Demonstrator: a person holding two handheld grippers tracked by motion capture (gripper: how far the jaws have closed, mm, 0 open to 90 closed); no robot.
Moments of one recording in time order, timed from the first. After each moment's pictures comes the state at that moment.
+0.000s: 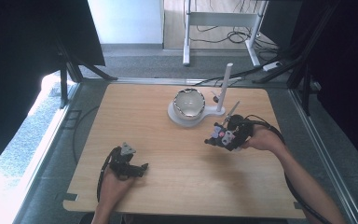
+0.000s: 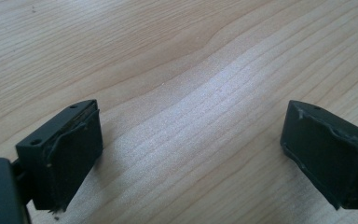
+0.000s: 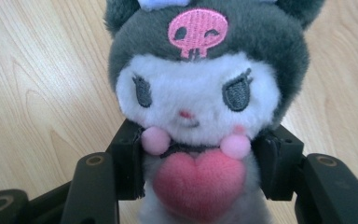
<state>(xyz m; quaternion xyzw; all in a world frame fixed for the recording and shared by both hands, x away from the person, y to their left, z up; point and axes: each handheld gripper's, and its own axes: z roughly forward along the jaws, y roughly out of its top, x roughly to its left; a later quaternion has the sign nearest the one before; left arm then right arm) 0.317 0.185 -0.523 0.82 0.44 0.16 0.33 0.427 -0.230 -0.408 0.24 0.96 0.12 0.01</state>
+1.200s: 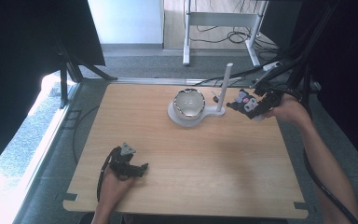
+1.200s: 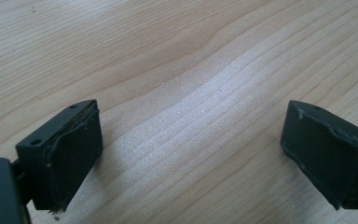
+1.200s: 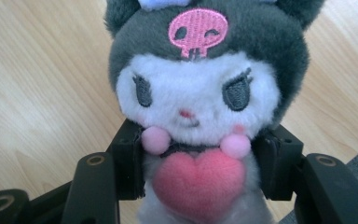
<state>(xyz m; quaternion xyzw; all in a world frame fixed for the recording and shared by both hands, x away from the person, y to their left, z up) 0.317 0.185 -0.523 0.82 0.44 0.16 0.33 0.480 -0.299 -0.322 0.33 0.93 0.16 0.07</state>
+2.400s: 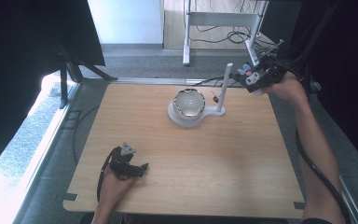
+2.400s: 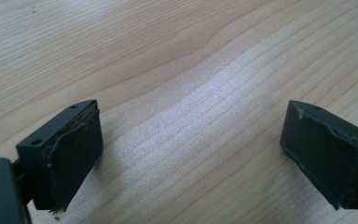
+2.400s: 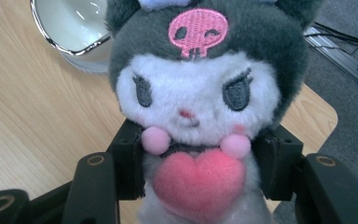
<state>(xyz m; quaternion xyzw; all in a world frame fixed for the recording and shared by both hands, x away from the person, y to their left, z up) 0.317 0.185 -0.522 0.82 0.44 0.16 0.33 0.529 -0.302 -0.280 0.38 0.89 0.22 0.13</state>
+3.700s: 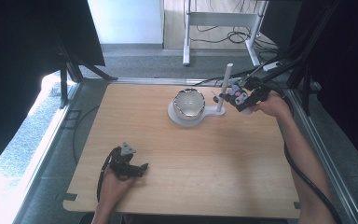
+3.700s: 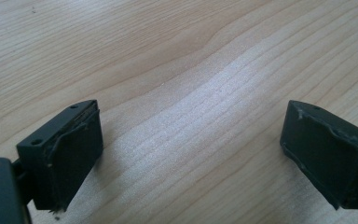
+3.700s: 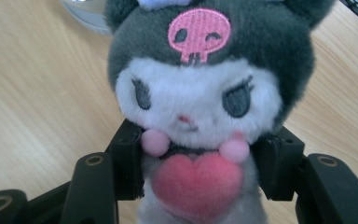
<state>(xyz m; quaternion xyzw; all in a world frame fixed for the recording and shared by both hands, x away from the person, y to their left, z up) 0.317 0.185 -0.522 0.82 0.44 0.16 0.33 0.526 -0.284 -0.356 0.38 0.90 0.18 0.07</state>
